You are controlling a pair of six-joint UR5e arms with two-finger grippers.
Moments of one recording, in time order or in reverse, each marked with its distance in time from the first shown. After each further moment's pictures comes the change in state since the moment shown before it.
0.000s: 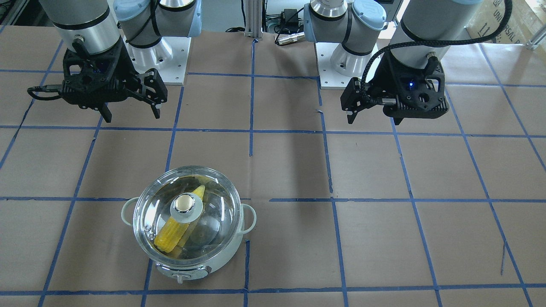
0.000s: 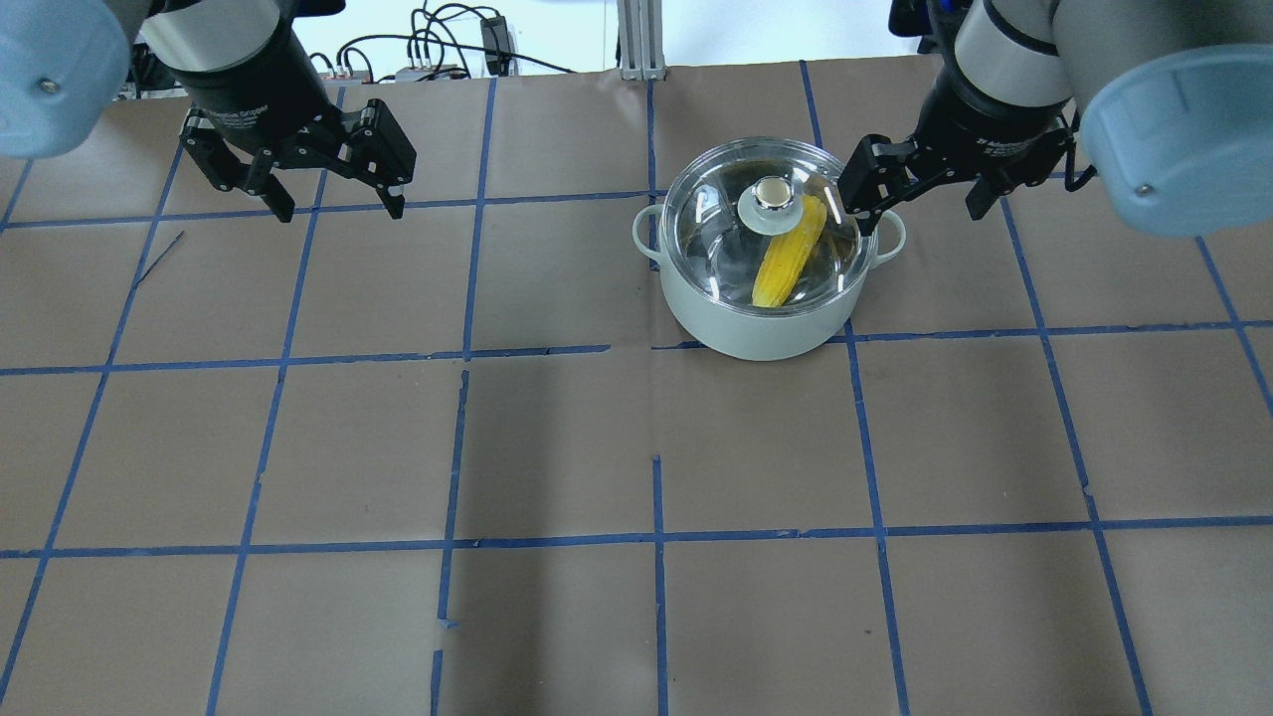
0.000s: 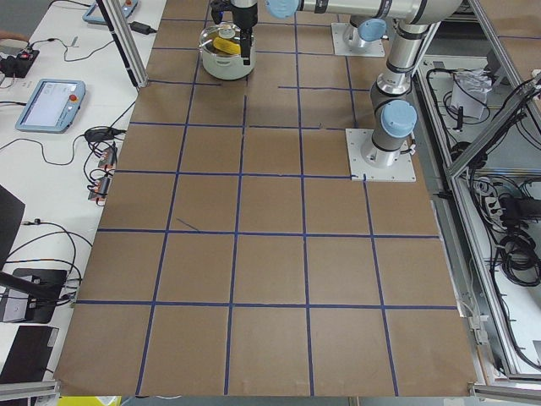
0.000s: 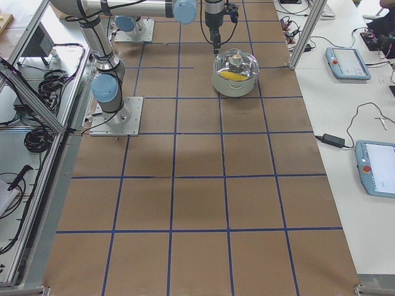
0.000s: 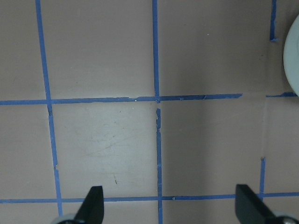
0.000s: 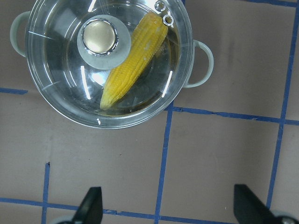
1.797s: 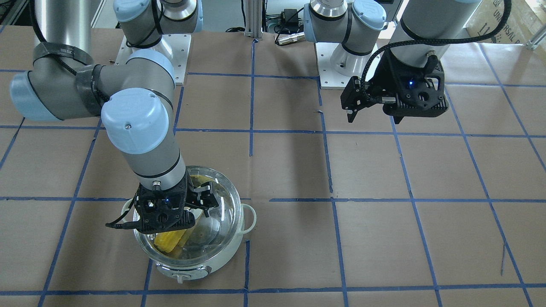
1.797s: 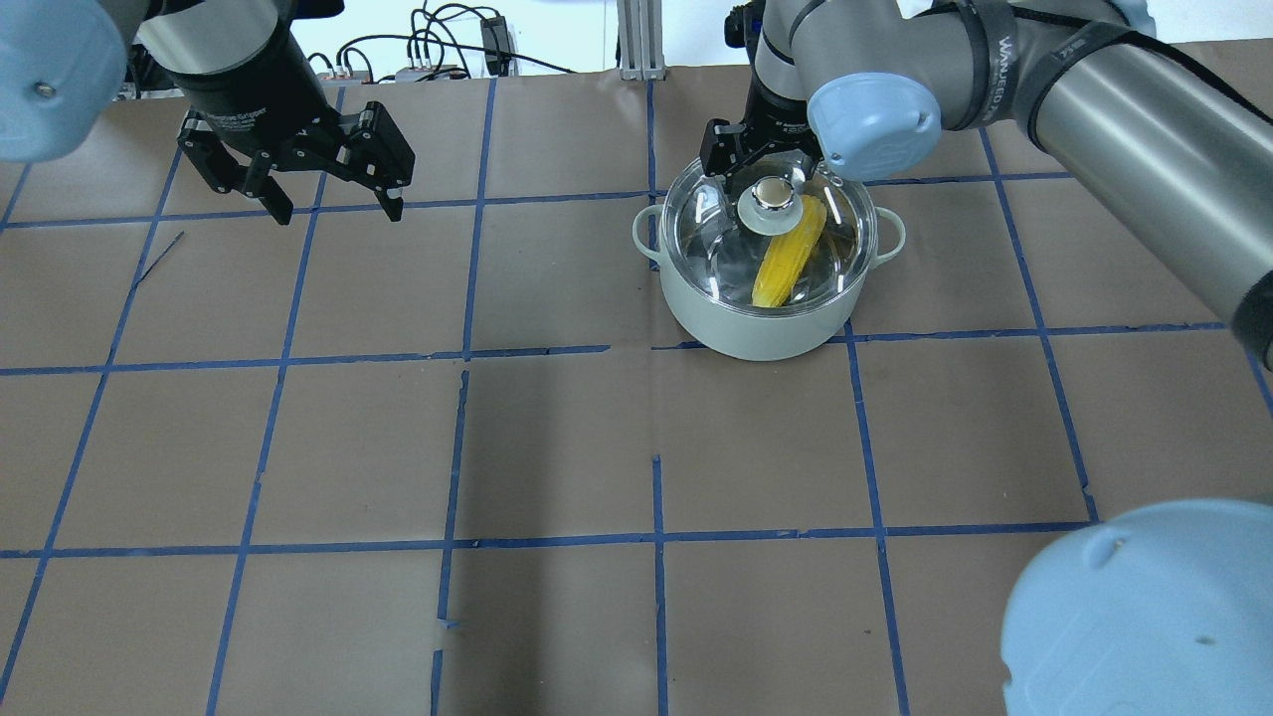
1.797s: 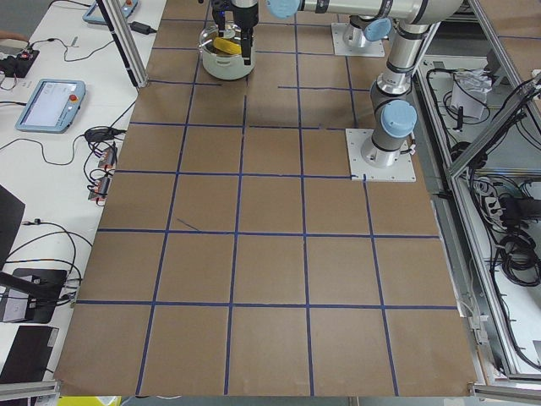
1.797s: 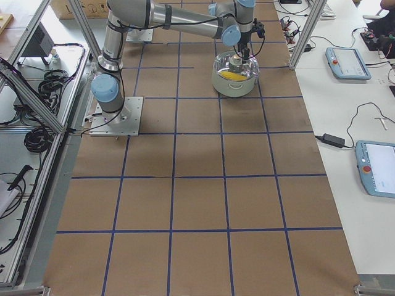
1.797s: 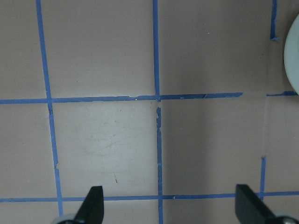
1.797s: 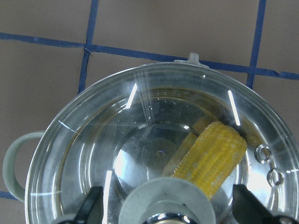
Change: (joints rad) left arm 0.000 0.005 -0.006 -0.002 0.002 0.002; right arm 0.126 0.452 -0.194 -0.289 0.002 0.096
